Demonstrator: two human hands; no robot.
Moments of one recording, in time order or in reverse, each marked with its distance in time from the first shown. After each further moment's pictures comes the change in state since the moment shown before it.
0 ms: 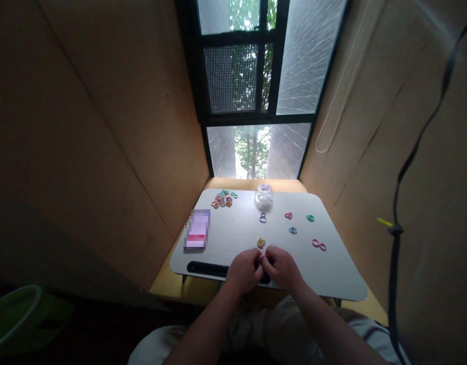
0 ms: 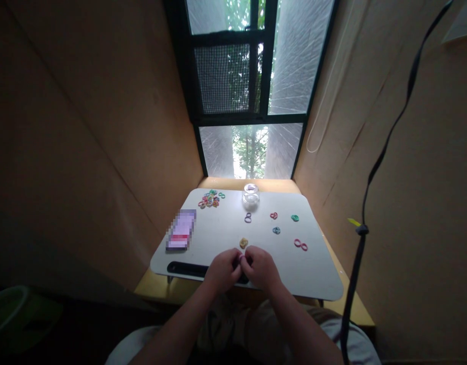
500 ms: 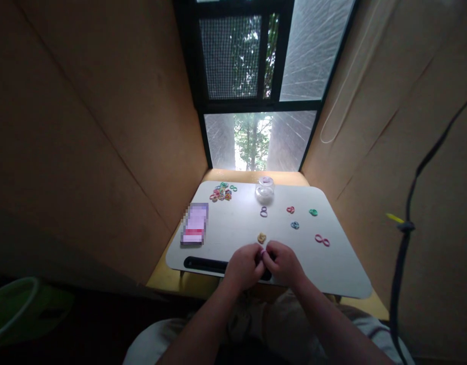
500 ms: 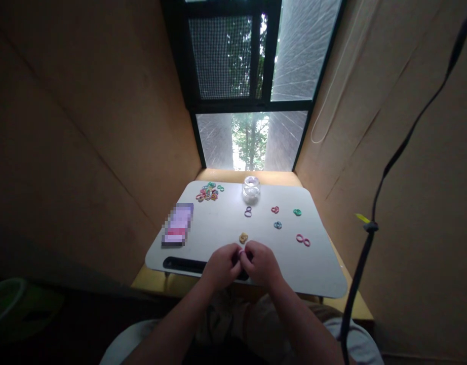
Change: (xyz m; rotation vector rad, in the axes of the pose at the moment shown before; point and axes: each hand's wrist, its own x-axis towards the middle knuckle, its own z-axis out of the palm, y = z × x) left_hand 0.004 0.002 -0.003 -0.023 -0.031 -0.028; right_hand 0.004 0.005 0.002 0.013 -0.016 0.023
